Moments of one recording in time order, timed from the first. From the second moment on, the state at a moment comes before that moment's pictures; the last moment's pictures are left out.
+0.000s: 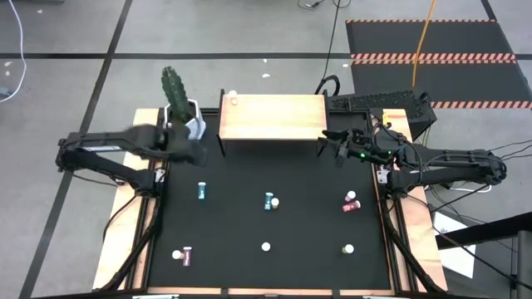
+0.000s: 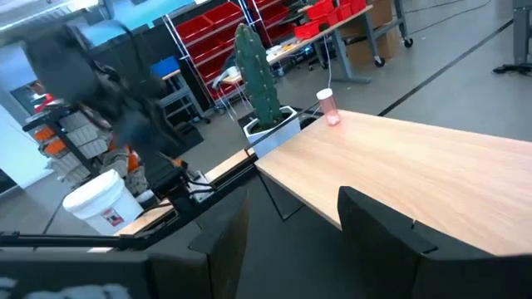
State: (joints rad) left arm 0.01 1.14 1.20 -1.44 -0.38 -1.31; right arm -0.10 0.75 0.64 -0.02 0.33 0.48
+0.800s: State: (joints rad) left arm 0.09 1.15 0.54 -0.76 -0.04 -1.44; right arm -0.10 0.75 0.64 -0.03 0.31 0.56
